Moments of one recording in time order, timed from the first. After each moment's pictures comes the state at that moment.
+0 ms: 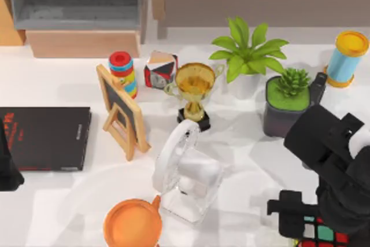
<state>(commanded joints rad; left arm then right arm) 0.00 0.00 0.00 0.00 0.00 0.00 0.72 1.47 0.78 -0.88 0.00 0.87</state>
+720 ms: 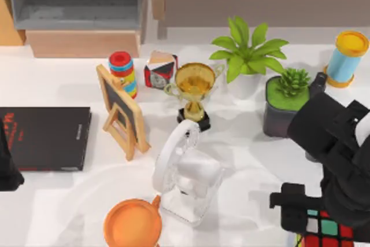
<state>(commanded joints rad) 0.00 0.00 0.00 0.00 0.00 0.00 0.72 1.43 0.84 -0.99 0.00 0.86</state>
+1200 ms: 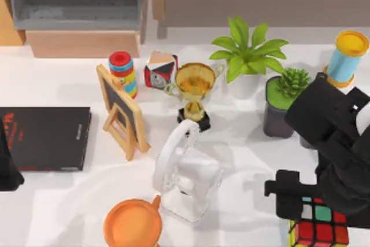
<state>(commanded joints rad) 0.00 0.00 0.00 0.00 0.00 0.00 0.71 1.43 0.89 -0.98 0.02 0.84</state>
